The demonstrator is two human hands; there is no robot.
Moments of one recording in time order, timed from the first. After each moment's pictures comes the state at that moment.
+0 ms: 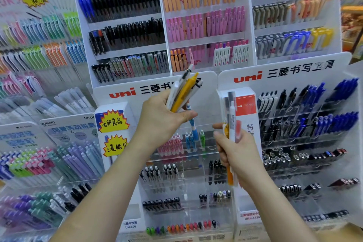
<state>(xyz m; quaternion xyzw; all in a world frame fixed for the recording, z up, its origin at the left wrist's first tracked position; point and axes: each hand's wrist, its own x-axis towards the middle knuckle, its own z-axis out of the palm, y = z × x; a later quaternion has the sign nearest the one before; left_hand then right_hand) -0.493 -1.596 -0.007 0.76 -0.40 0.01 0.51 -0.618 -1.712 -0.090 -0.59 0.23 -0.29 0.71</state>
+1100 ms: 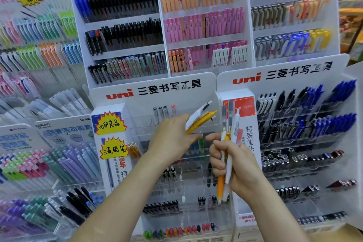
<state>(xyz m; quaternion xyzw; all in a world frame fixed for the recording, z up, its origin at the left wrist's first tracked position) -0.492 -1.615 -0.050 0.86 -0.43 0.02 0.27 -0.622 -1.708 -0.093 -0.42 0.15 -0.18 0.88</state>
